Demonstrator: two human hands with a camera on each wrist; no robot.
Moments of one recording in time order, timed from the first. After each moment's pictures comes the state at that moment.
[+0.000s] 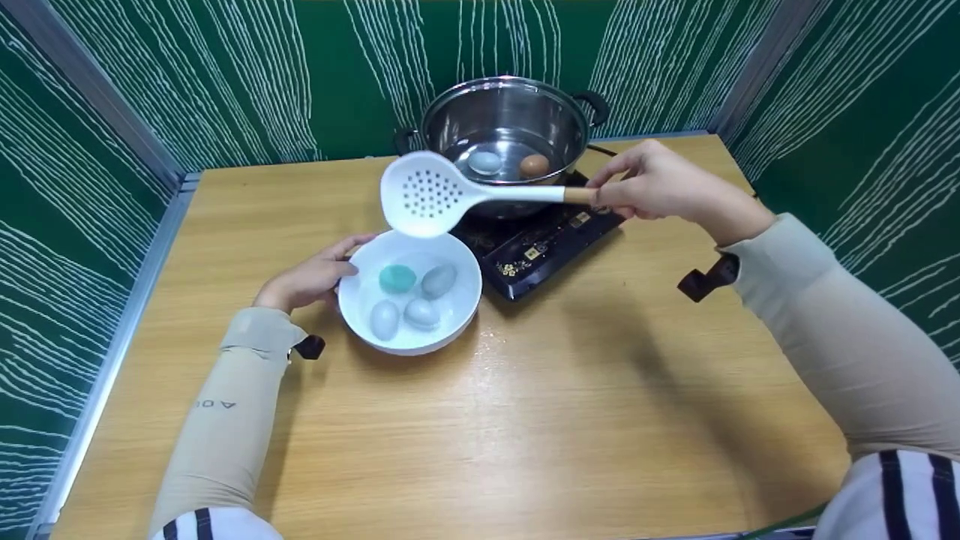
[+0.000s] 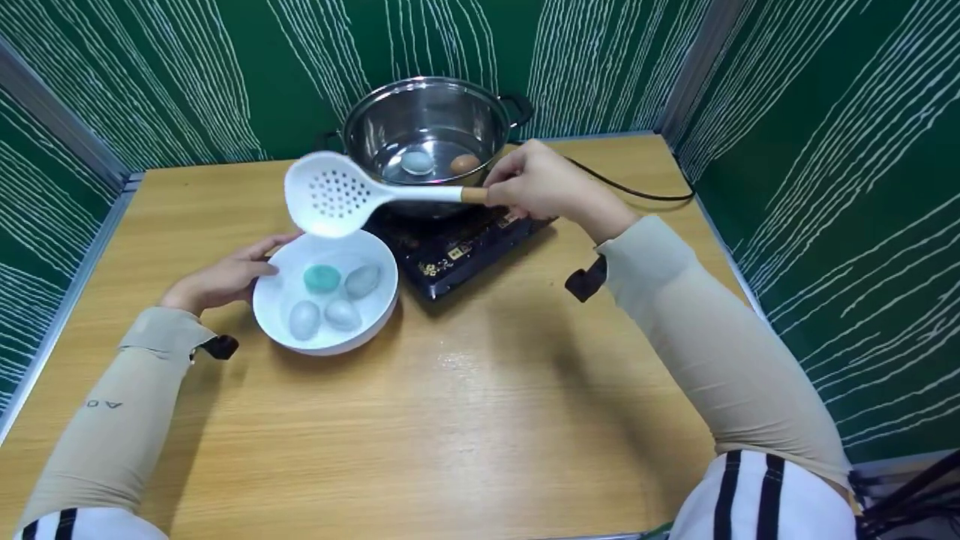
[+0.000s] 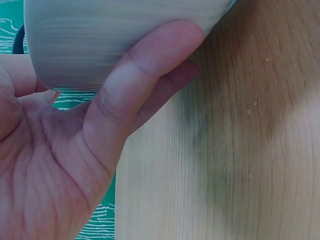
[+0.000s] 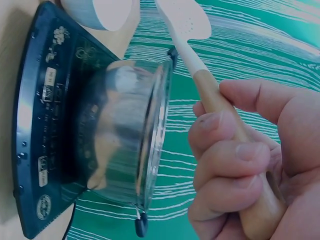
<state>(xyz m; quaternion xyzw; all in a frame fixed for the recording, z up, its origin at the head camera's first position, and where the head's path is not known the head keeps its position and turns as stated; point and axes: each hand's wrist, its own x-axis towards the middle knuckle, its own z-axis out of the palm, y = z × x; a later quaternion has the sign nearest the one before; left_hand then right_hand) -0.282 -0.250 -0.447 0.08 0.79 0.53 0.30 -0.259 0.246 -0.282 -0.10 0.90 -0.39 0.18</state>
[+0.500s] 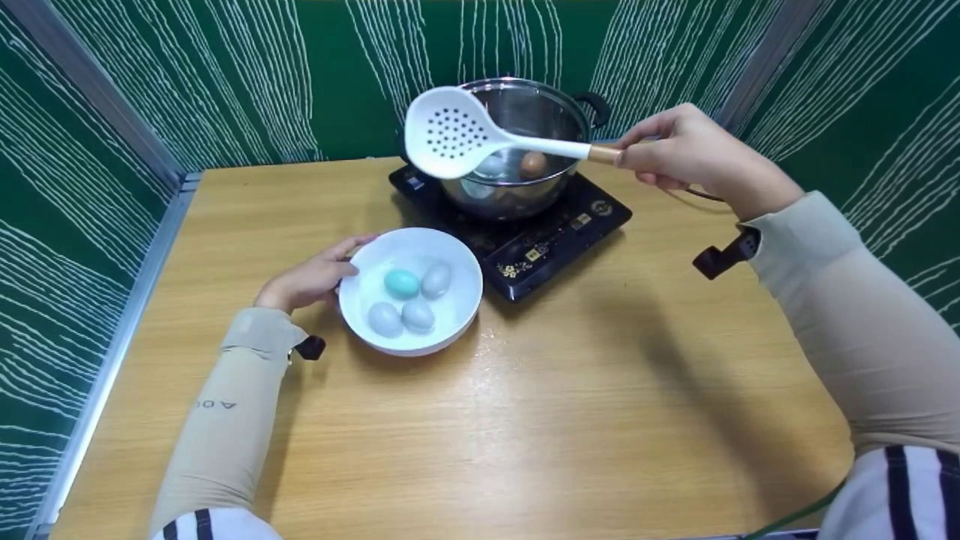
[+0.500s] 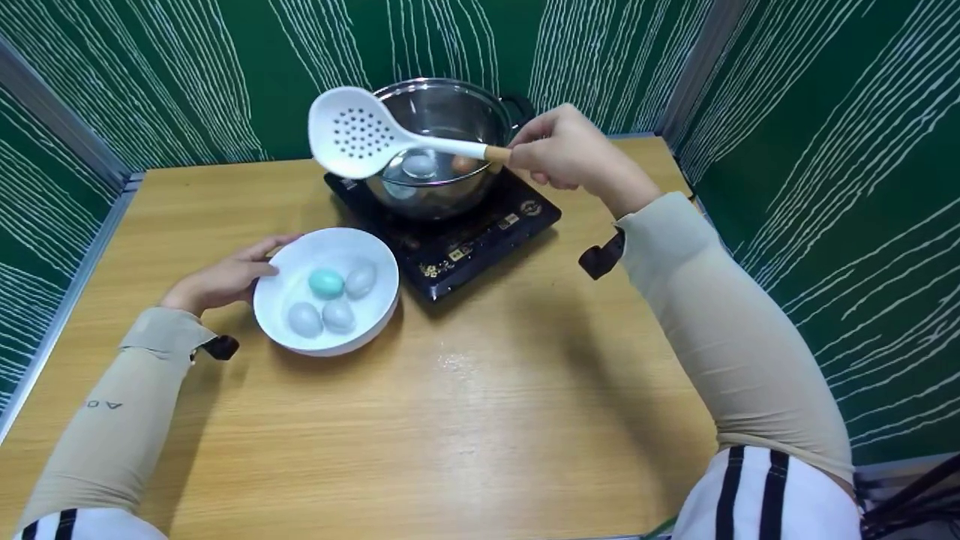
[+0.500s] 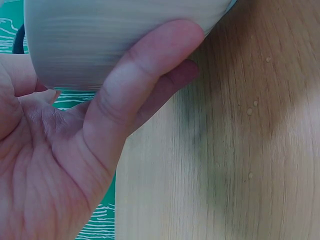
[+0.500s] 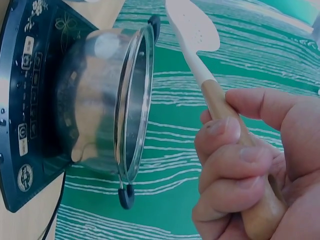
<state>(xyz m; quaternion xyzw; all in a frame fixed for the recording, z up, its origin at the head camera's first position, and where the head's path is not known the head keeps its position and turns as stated) -0.282 -0.251 -0.448 0.08 0.79 0.52 0.31 -0.273 0.266 -0.264 -0.05 0.91 -0.40 0.12</state>
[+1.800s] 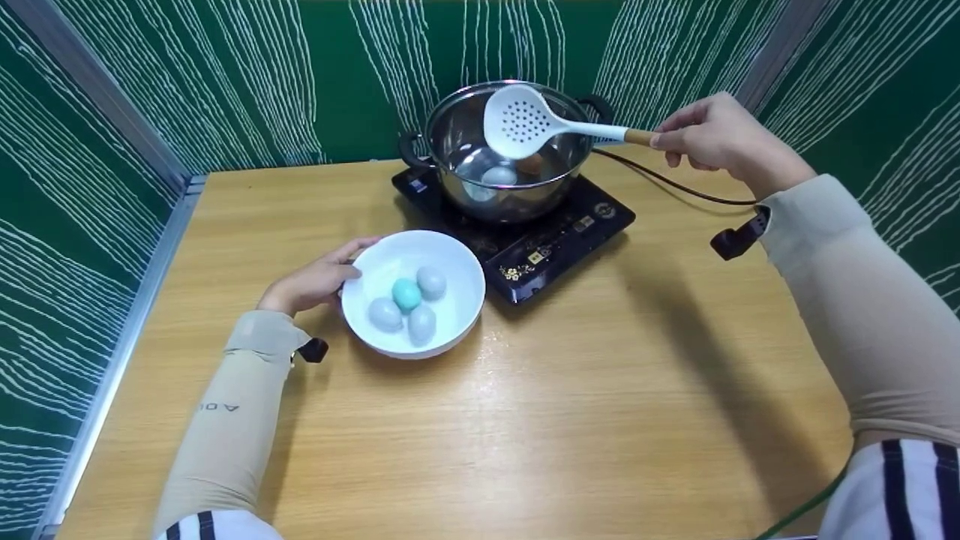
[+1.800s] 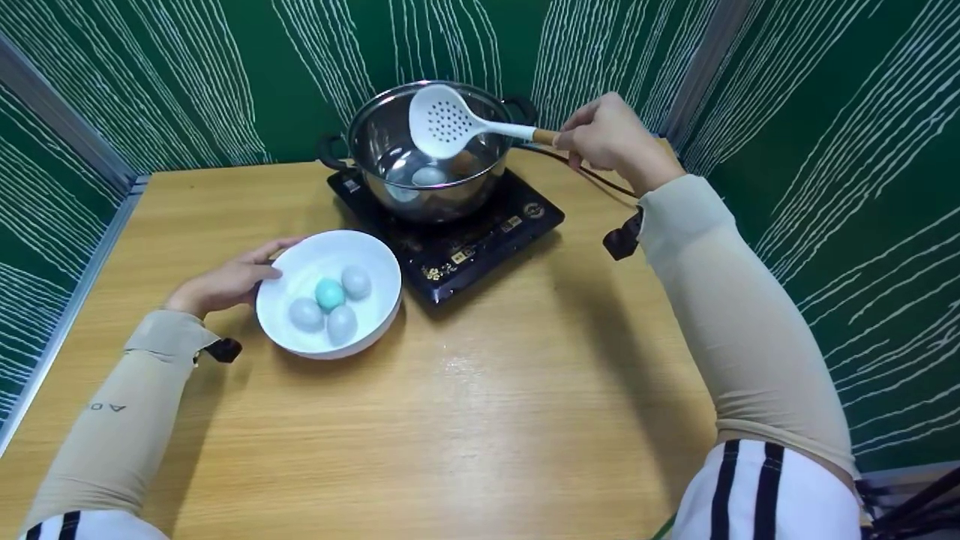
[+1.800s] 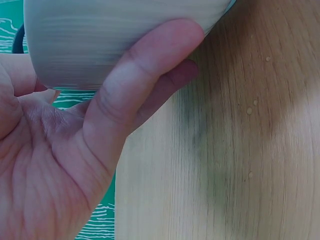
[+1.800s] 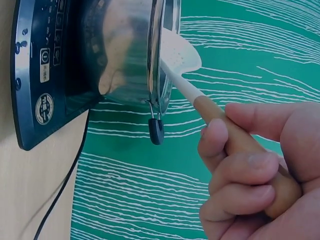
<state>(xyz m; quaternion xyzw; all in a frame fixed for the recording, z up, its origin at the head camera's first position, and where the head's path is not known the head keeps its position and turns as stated) -0.284 -0.251 -0.451 0.08 0.79 0.52 0.30 -0.313 0.307 -0.275 0.03 0.92 -0.38 0.11</state>
